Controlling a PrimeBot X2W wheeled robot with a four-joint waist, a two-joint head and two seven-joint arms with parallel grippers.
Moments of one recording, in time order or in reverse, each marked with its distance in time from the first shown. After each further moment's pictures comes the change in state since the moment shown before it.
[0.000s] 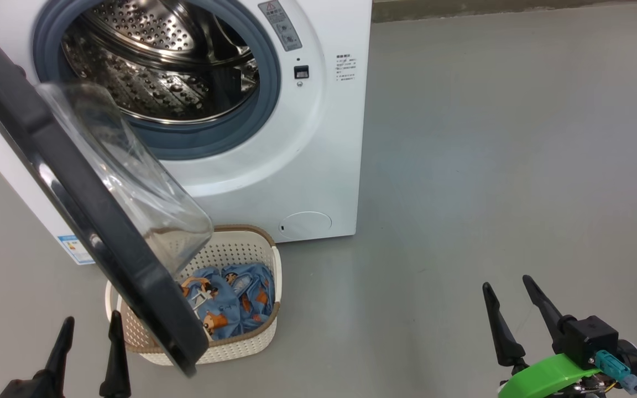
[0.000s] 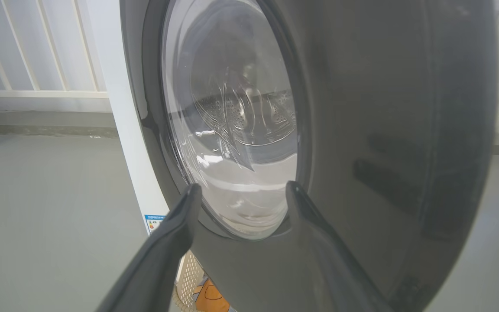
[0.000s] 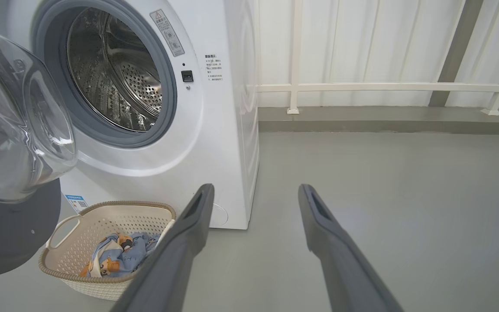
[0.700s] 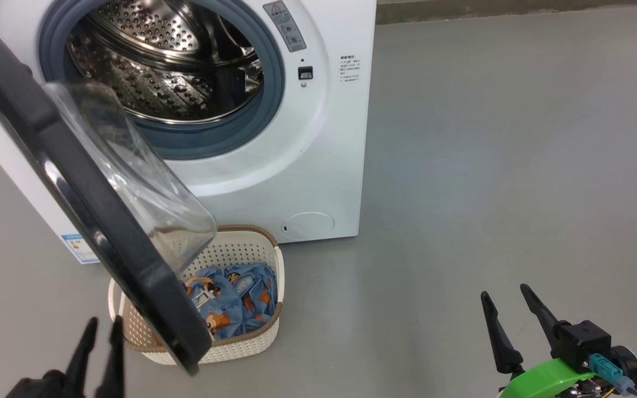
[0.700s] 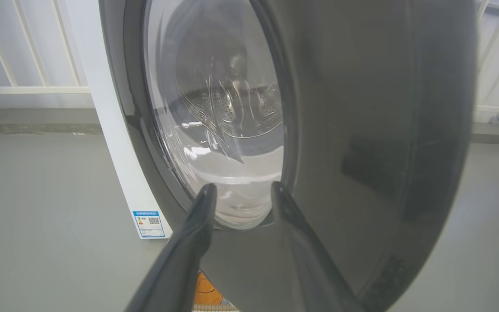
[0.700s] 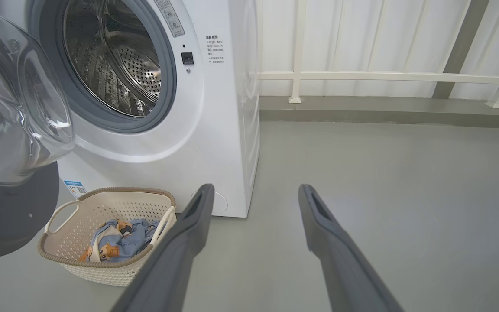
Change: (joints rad) left arm 0.000 0.025 -0.040 0.025 -0.016 0.000 0.000; right arm 0.000 0.000 -0.003 0.053 -0.033 0.000 0.000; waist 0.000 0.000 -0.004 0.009
